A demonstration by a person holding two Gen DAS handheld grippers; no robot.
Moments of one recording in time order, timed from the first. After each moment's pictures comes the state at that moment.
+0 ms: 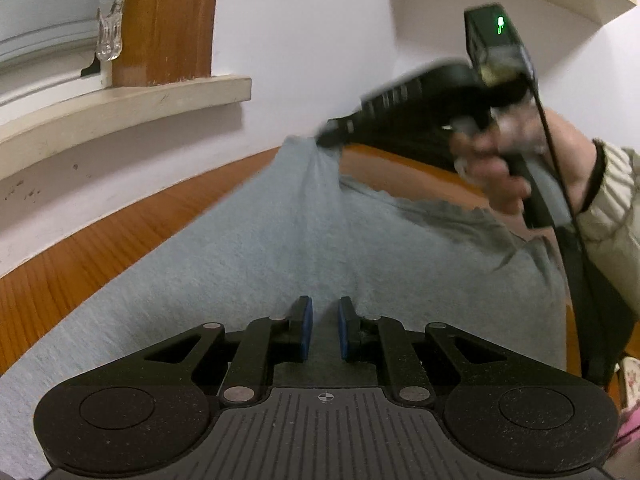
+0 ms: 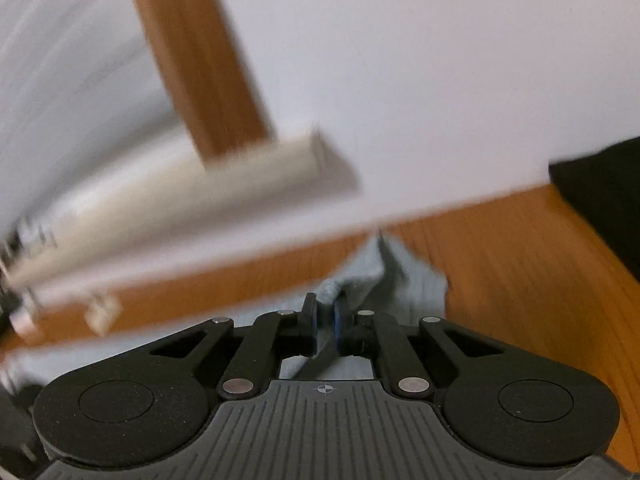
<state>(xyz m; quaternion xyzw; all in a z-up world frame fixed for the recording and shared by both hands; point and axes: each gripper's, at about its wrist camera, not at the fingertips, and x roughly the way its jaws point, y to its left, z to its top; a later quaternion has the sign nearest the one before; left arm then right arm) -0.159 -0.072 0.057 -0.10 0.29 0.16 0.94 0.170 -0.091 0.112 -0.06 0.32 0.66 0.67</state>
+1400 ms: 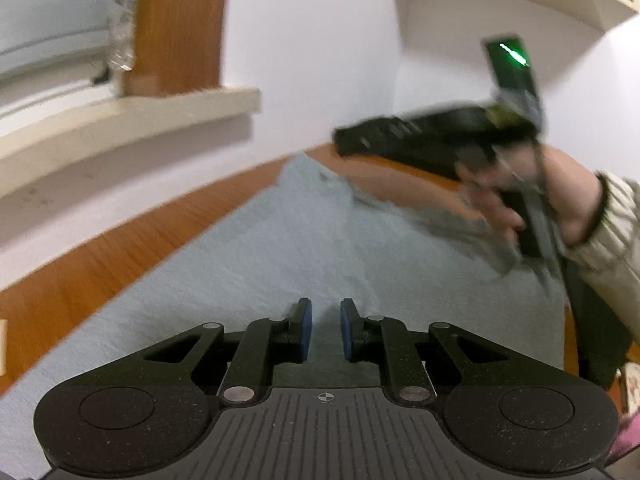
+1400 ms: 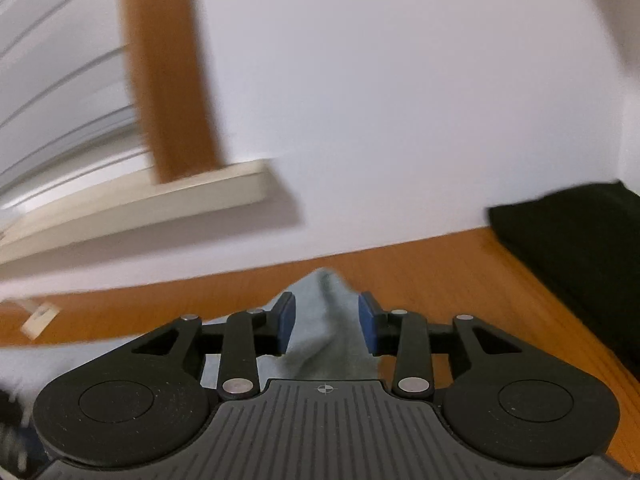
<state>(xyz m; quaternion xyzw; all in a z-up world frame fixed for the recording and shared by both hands) -0.171 -0.068 0.074 -0.10 0.28 0.18 0.94 0.159 -0.107 0.105 -0.10 0.24 0.64 0.73</state>
